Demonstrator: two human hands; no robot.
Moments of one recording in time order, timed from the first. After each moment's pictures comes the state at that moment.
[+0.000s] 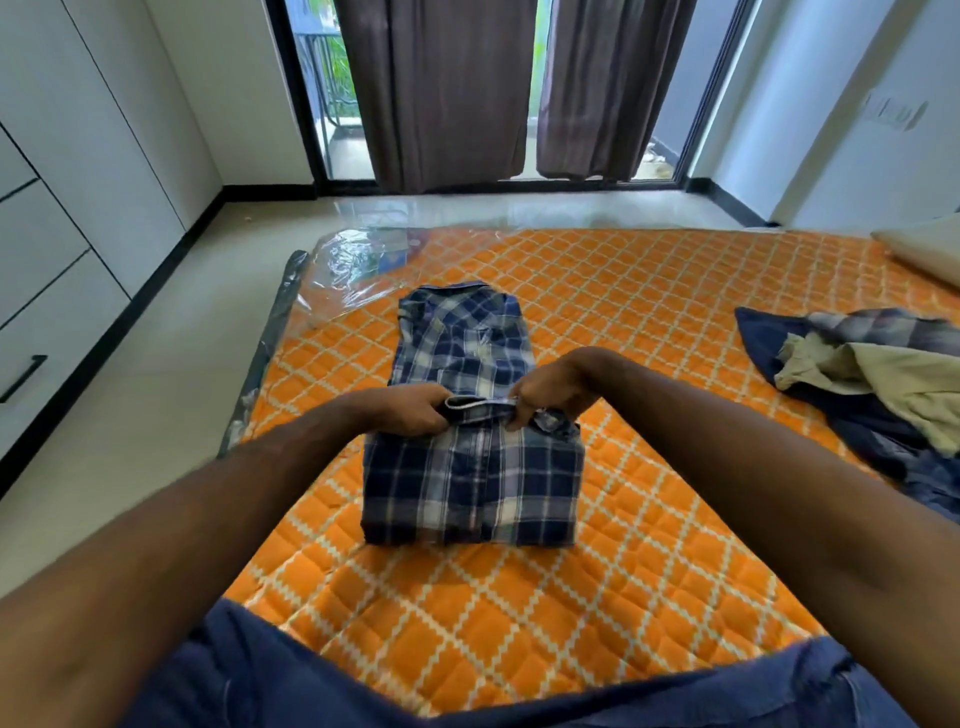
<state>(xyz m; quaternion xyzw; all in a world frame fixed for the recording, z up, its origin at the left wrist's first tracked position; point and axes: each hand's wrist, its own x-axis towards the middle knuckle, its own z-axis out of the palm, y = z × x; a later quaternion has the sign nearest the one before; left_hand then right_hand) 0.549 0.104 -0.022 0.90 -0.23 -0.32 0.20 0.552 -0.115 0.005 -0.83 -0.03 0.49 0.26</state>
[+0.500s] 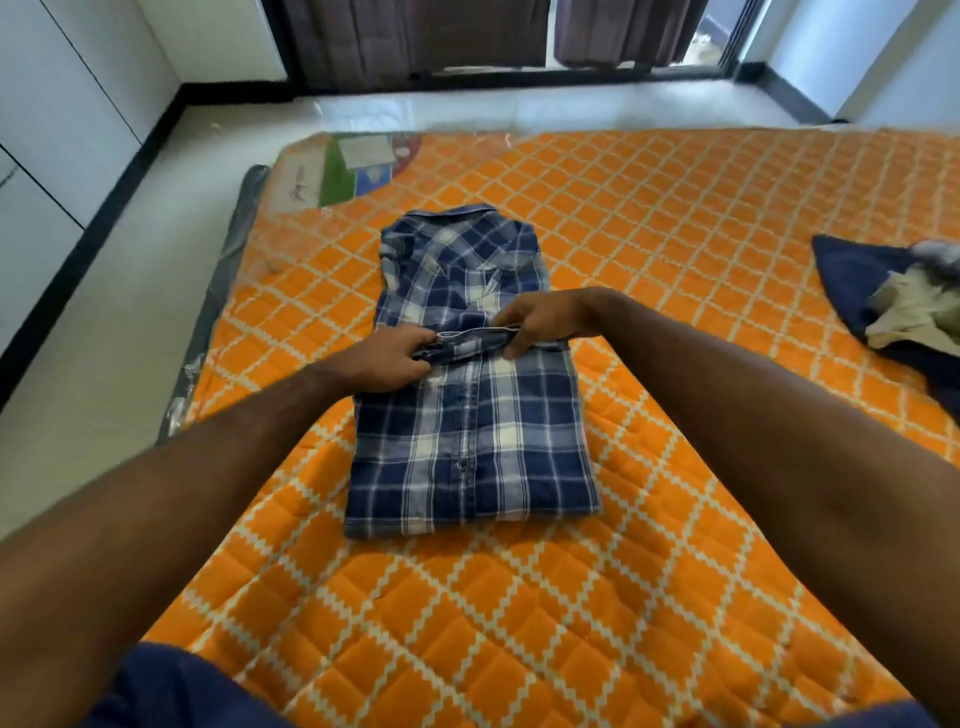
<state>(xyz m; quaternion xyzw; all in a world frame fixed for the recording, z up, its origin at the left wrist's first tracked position) 0.644 0.115 -0.109 0.94 -0.19 -0.22 0.19 0.680 -0.129 -0.088 -0.87 -0.14 0.39 0.27</state>
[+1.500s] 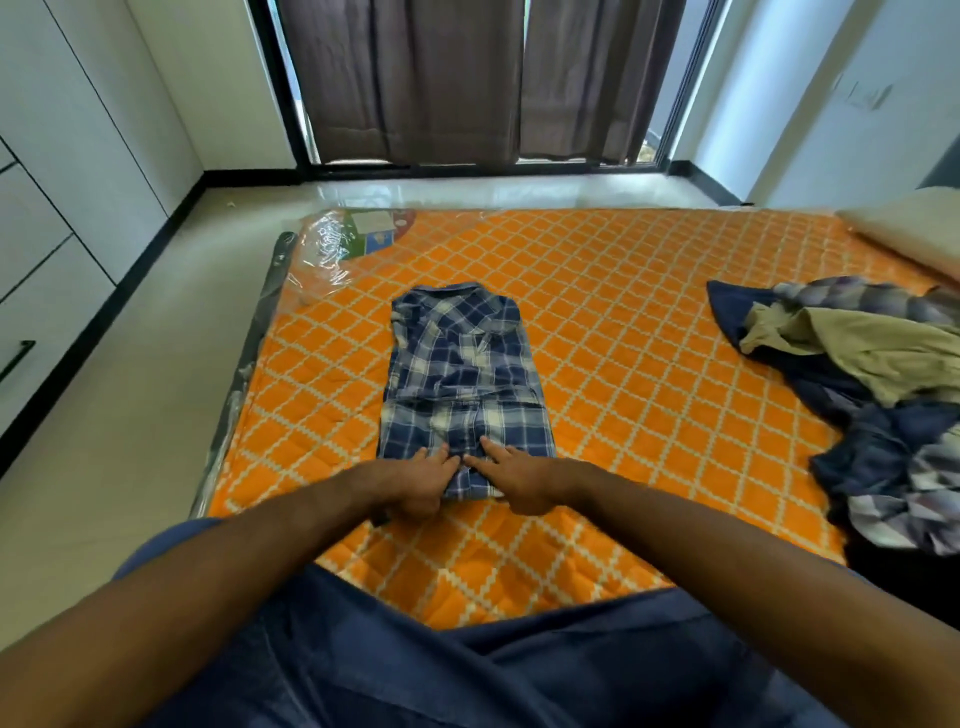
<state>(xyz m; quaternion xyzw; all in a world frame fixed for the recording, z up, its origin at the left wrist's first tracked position) 0.439 0.089 -0.094 0.89 -0.26 -0.38 -0.06 0.418 -0.095 -0.097 -0.91 -0.22 0.35 0.00</state>
